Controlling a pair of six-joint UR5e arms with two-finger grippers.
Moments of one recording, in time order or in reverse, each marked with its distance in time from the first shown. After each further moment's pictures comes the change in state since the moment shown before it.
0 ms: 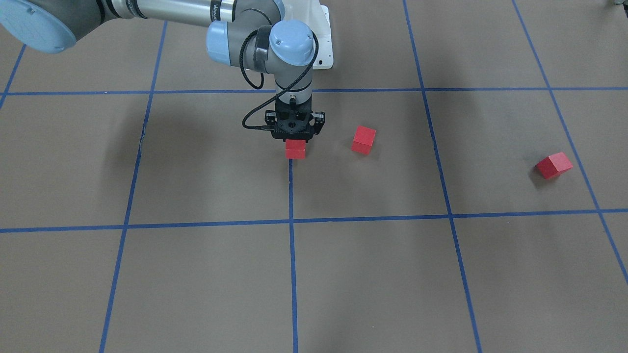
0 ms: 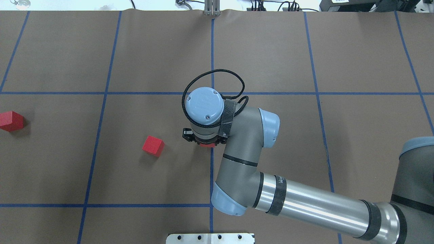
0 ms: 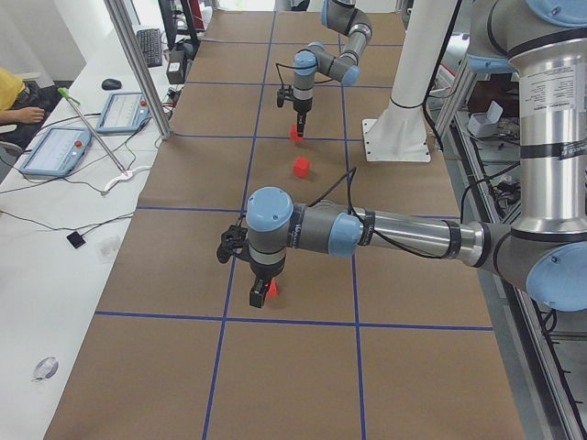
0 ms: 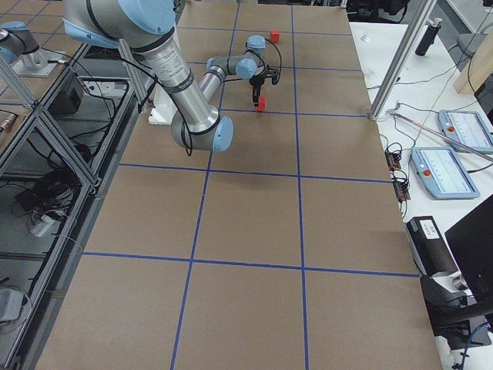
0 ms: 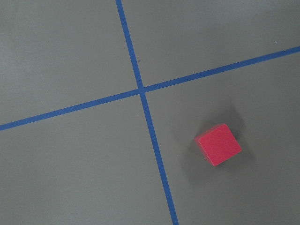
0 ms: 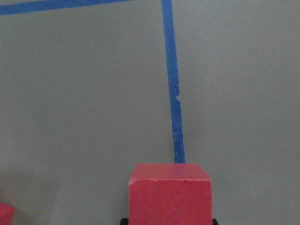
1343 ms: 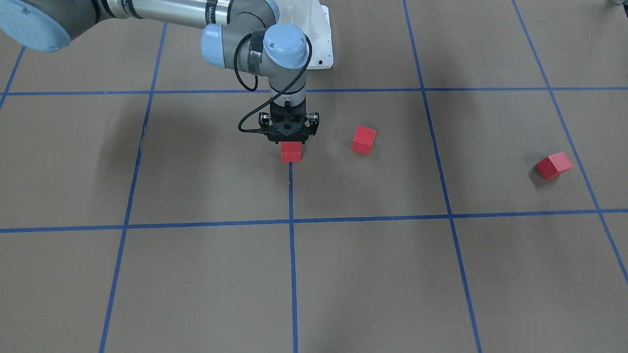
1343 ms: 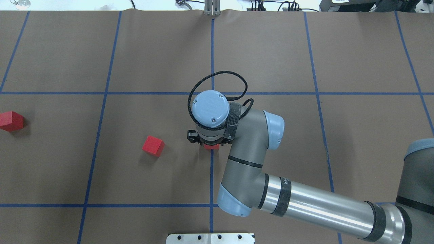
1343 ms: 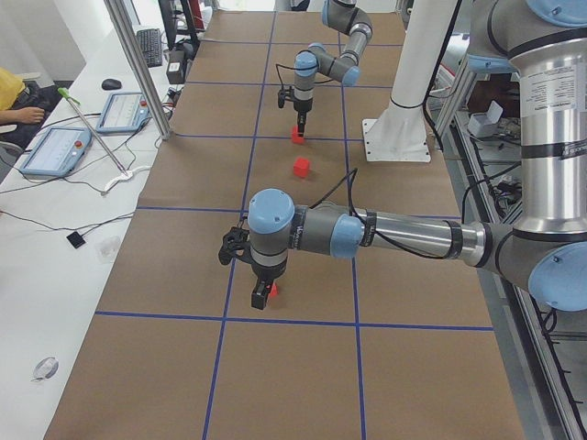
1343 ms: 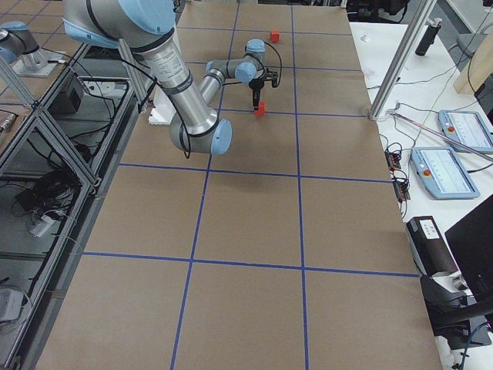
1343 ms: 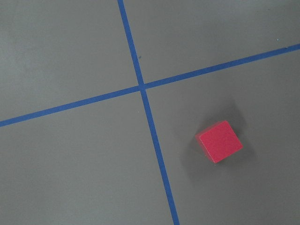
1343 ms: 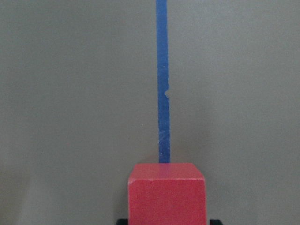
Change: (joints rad) left arm 0.000 0.007 0.000 0.000 0.000 0.000; right arm 0.001 -0.025 0.012 0.010 -0.006 -0.042
